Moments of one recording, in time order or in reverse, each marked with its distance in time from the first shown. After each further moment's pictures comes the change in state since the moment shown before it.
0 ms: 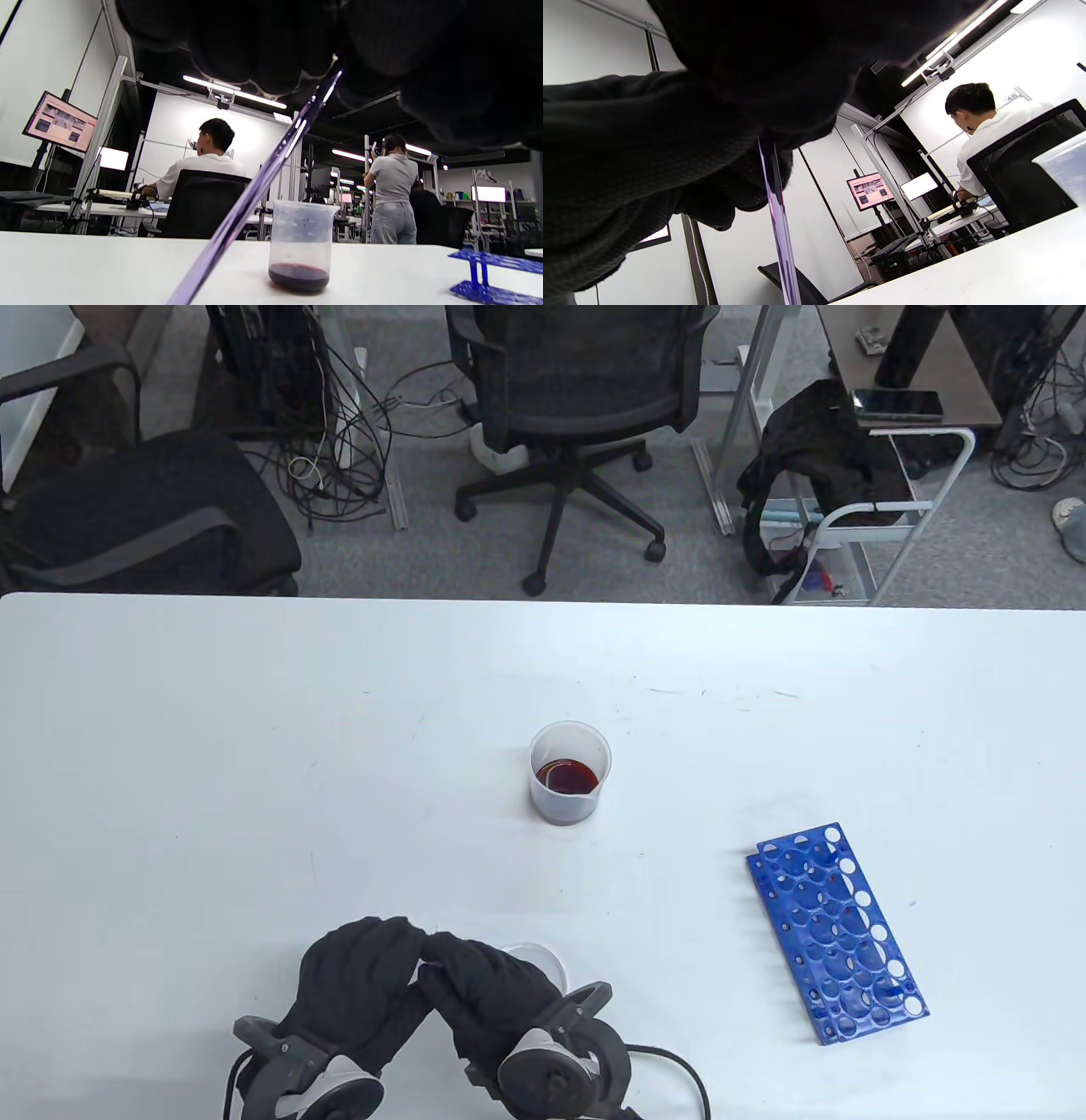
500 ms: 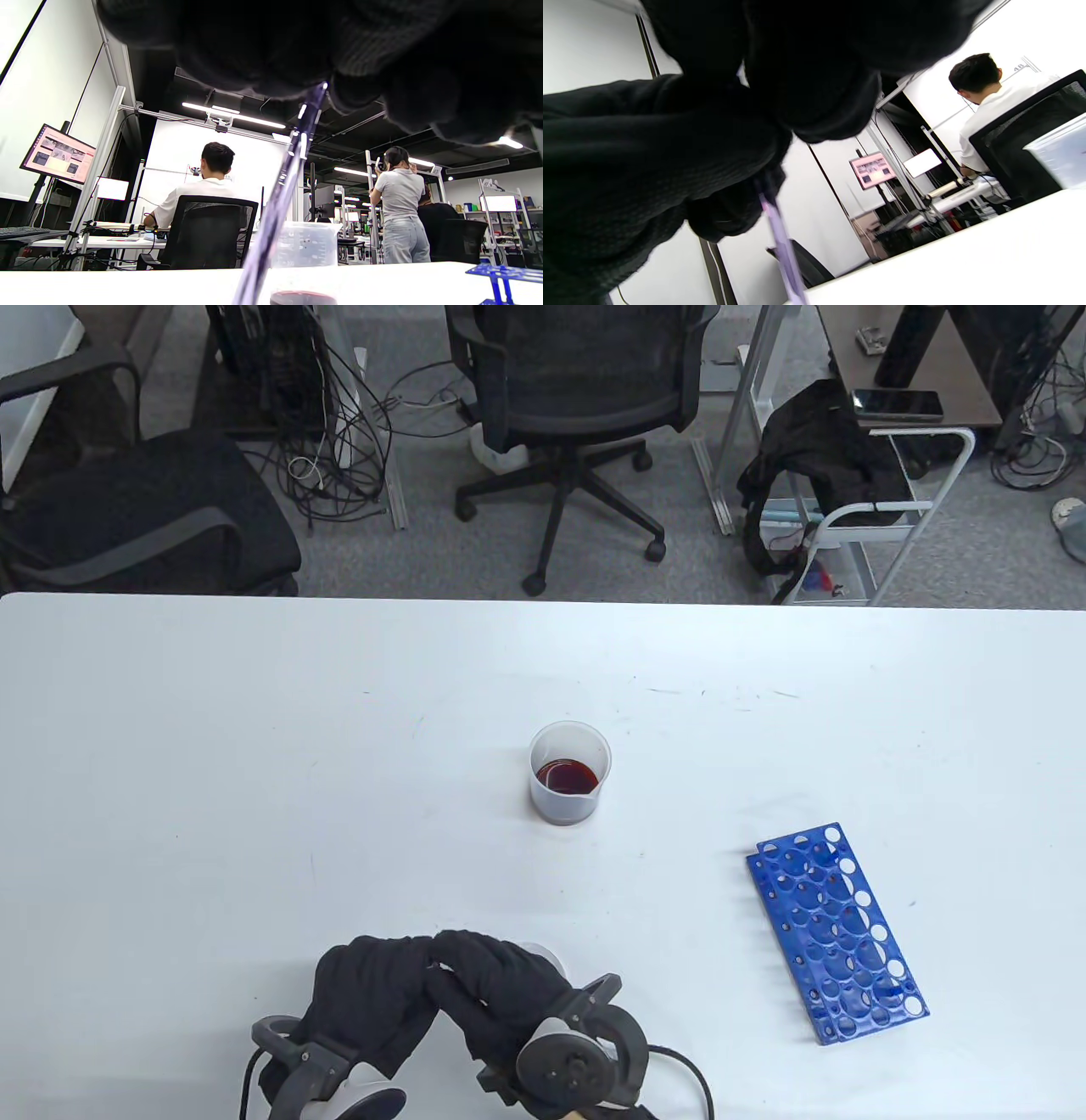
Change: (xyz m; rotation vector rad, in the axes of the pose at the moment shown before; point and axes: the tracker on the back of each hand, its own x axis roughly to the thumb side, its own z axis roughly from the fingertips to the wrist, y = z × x) left_hand 0.013 -0.006 -0.004 0.055 -0.018 -0.062; right_hand -0.010 -0.018 -0.011 0.121 0.006 0.008
